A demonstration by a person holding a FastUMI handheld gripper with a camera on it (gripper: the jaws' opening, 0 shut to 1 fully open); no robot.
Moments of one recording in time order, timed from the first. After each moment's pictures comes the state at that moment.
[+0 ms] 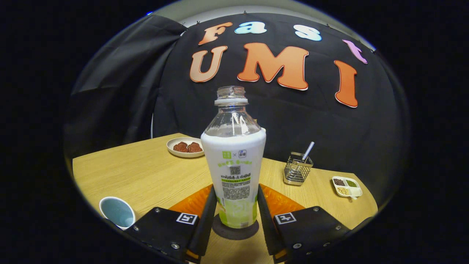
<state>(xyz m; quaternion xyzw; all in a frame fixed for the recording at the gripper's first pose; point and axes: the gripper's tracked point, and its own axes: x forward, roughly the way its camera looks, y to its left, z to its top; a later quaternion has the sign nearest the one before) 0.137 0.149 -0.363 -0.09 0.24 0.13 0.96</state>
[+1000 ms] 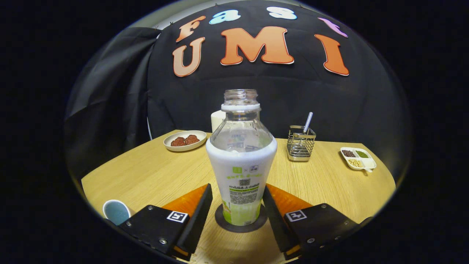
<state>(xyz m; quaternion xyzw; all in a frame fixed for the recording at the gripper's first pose) 0.122 0.139 -0.377 0.00 0.30 0.11 0.95</state>
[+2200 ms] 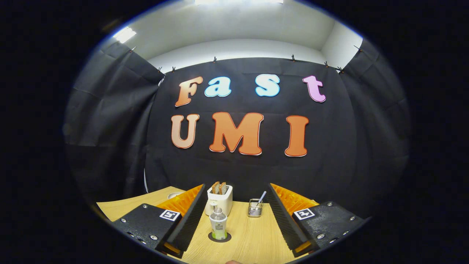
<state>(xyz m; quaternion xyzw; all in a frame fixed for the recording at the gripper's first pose) 0.035 0.064 -0.042 -0.03 0.07 0.05 1.00</state>
